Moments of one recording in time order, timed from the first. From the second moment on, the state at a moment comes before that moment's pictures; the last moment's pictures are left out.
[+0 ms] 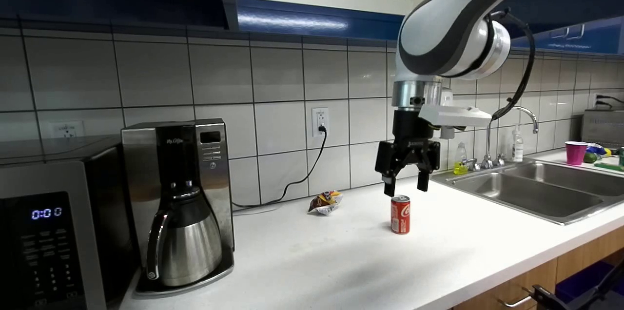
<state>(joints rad) 0.18 -0.55 0.09 -2.80 0.17 2.29 0.02</state>
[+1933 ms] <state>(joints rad) 0.04 0.15 -0.16 -2.66 -0.21 3.03 0.11</state>
